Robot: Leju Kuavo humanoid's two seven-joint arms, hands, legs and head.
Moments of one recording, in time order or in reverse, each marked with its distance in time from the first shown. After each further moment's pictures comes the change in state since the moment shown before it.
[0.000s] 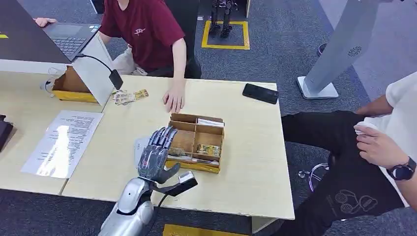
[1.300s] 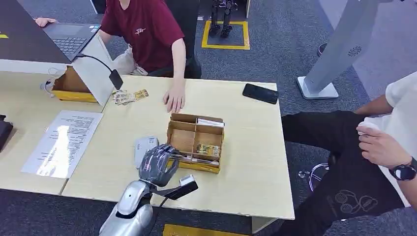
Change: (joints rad) left arm 0.028 0.003 0.001 -0.029 -0.020 -0.084 0.019; right arm 0.000 0.000 0.001 -0.007 0.000 -0.002 -0.006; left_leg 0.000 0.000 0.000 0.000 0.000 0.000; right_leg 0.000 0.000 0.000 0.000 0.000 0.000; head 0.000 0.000
